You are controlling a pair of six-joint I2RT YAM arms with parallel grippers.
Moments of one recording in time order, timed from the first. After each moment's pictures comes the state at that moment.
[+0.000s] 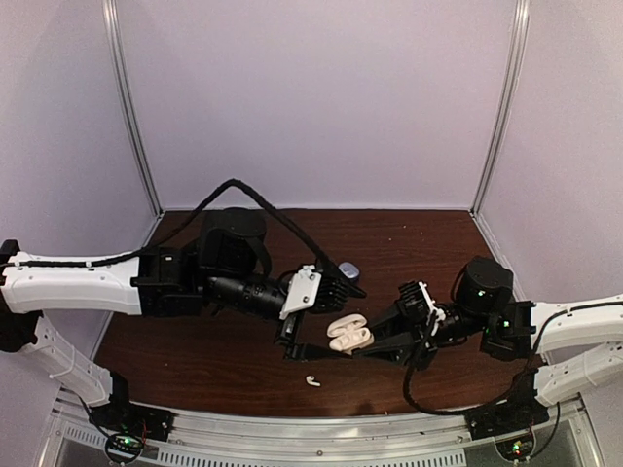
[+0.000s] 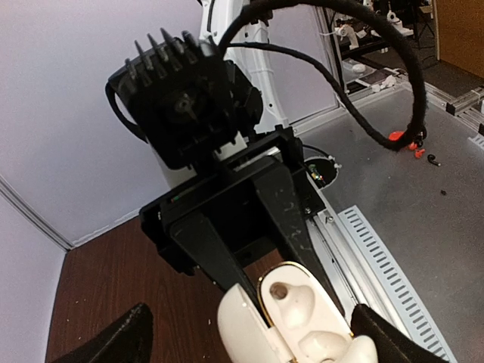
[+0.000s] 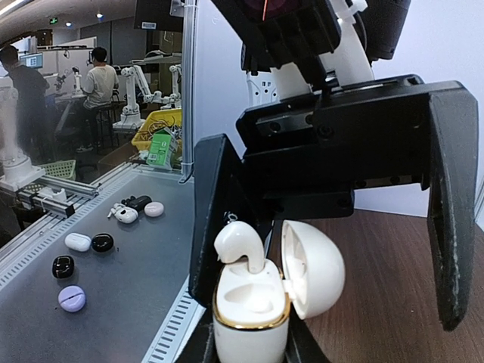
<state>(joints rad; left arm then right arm) -1.24 1.41 1.15 -0.08 0.44 0.54 1.09 1.06 0.53 0.55 -0.70 -0.05</state>
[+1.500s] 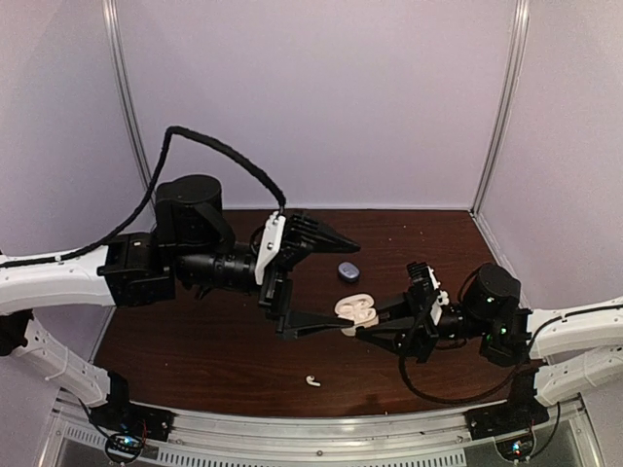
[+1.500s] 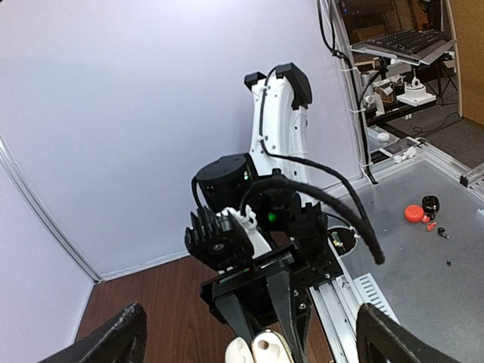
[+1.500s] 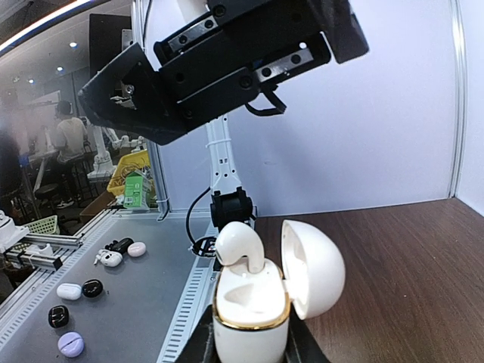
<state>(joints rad) -1.25 1.33 1.21 0.01 0.44 0.39 1.05 1.06 0.44 0.76 -0.57 0.16</state>
